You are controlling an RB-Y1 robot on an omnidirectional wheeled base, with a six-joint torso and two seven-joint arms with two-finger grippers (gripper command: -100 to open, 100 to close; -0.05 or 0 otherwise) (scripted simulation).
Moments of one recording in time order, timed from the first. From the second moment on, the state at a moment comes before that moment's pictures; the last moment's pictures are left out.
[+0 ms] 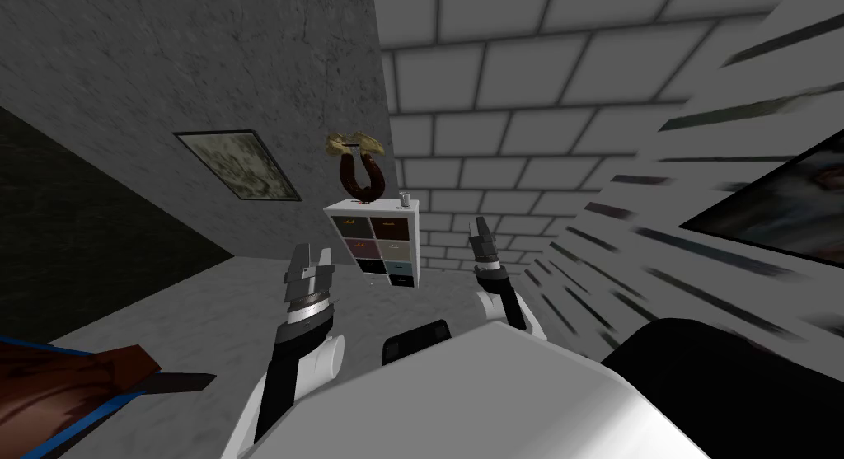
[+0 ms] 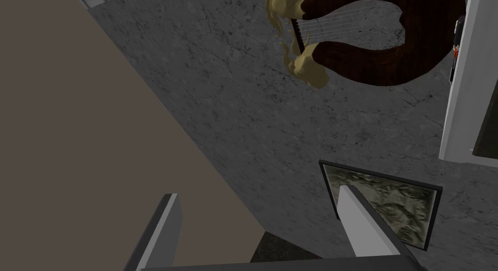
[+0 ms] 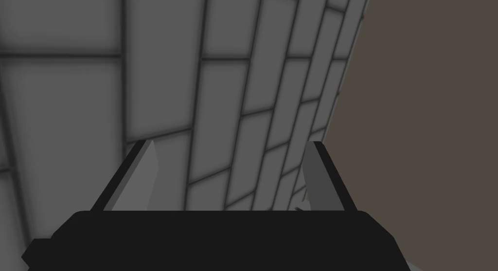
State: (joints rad) left arm 0.47 0.00 -0.03 -2.20 -0.08 -0.51 0.00; right arm 0.49 -0.03 -0.02 -2.26 0.05 -0.55 0.17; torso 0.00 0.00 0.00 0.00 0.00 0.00
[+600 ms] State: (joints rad) left arm 0.47 0.00 -0.03 -2.20 -0.08 -0.51 0.00; right arm 0.49 -0.03 -0.02 -2.26 0.05 -0.55 0.17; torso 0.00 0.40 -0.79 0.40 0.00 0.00
